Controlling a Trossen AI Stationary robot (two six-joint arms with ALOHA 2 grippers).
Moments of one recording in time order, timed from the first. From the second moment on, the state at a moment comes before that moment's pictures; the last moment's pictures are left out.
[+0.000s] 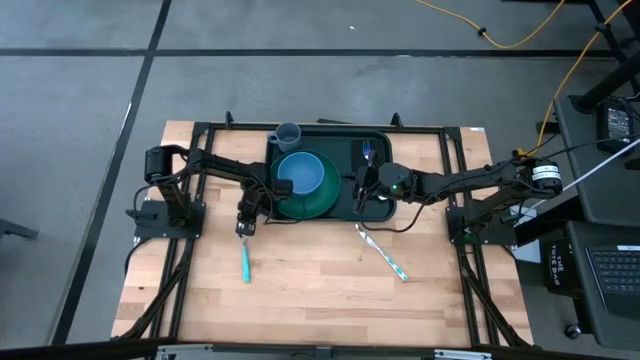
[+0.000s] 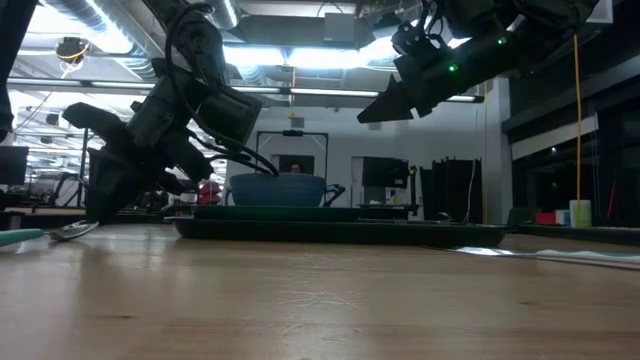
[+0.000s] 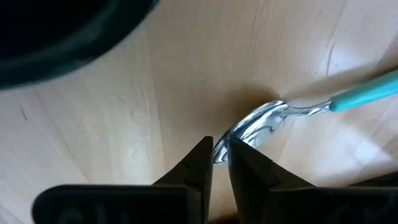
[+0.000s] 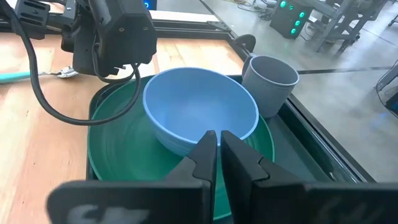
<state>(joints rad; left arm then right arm) 0.21 1.75 0.95 -1.13 0.20 0.25 -0.10 1.41 0.68 0.38 0.28 -0.09</state>
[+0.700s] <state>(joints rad) 0.21 1.75 0.95 -1.12 0.10 0.20 -0.10 1.41 0.68 0.38 0.28 -0.09</state>
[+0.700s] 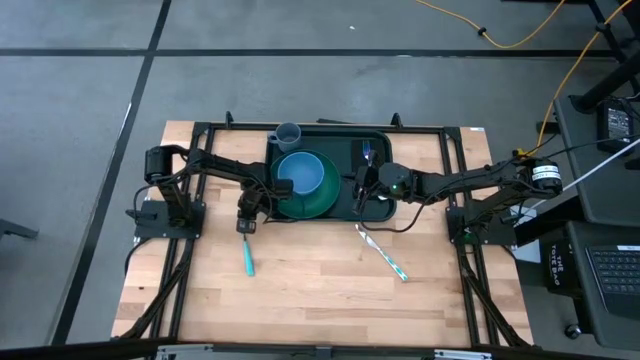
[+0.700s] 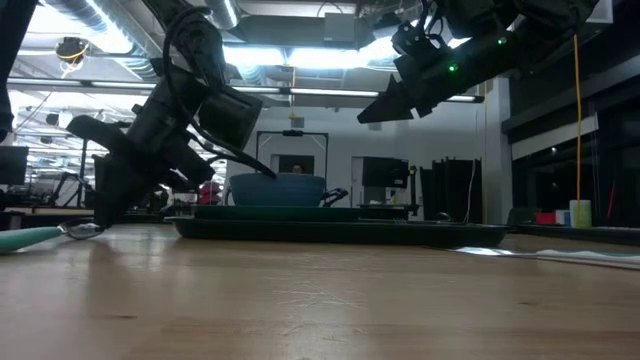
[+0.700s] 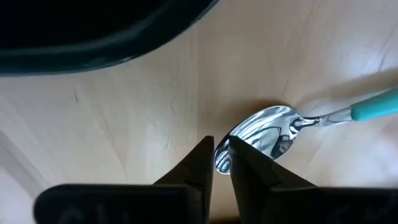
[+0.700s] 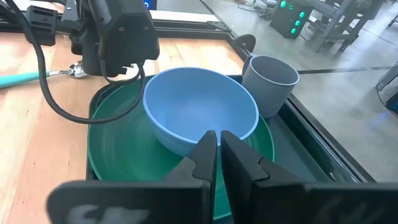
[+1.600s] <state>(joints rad) 0.21 1.75 0.95 -1.13 0.18 0.19 -0.10 1.41 0.68 0.38 0.28 -0.10</state>
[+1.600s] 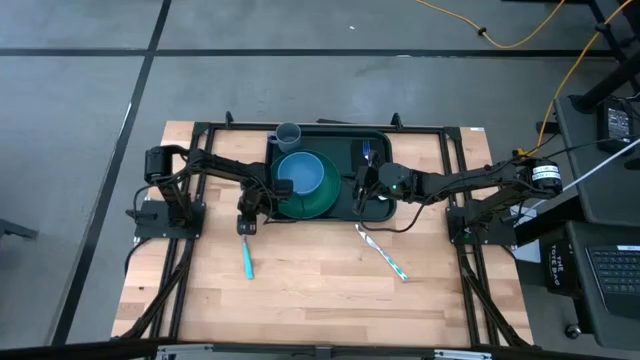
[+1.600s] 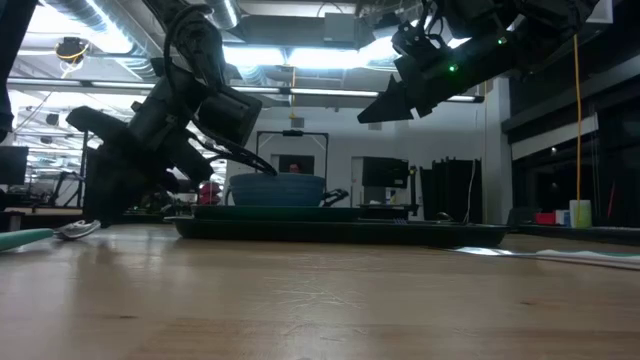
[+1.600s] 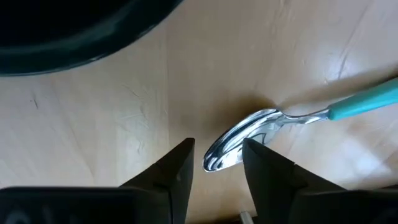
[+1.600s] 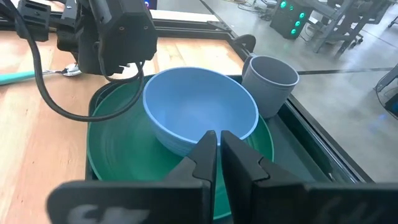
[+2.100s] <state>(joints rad) 0.20 1.75 0.87 -1.13 0.20 0.23 -0.10 1.41 0.68 0.38 0.28 -0.10</state>
